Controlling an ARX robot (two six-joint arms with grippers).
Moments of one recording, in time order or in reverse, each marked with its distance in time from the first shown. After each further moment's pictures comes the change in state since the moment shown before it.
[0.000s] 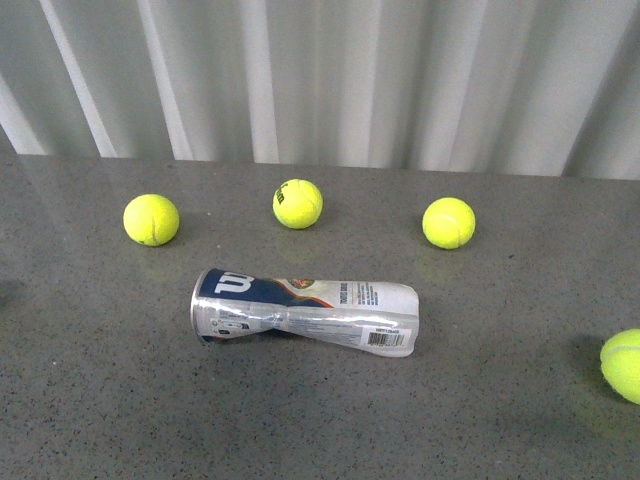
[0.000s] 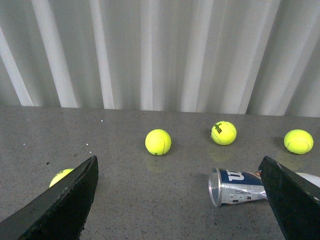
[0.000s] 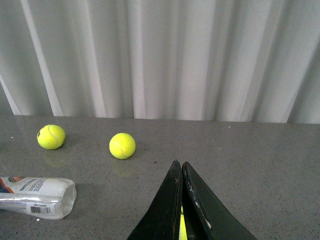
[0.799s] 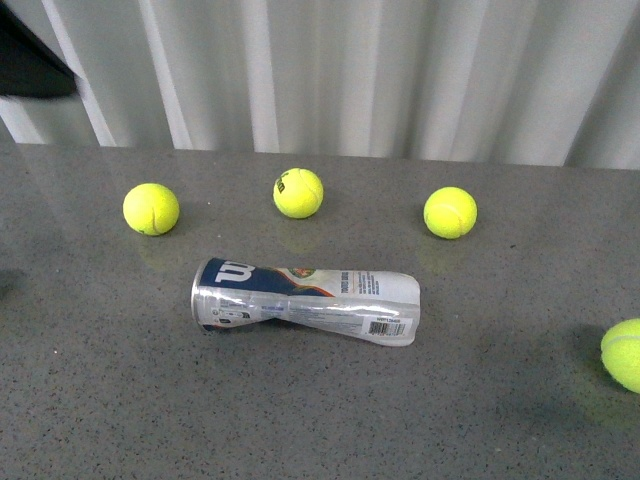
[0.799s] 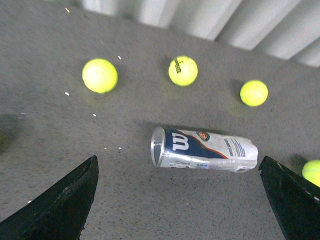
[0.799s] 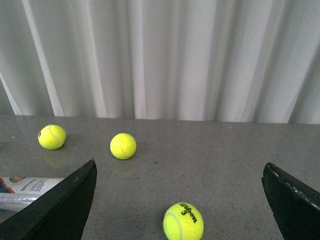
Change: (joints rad) left arm -0.145 1.301 0.764 -0.121 0.203 -0.223; right arm 0.000 -0.001 0.000 -0.001 -0.002 0.001
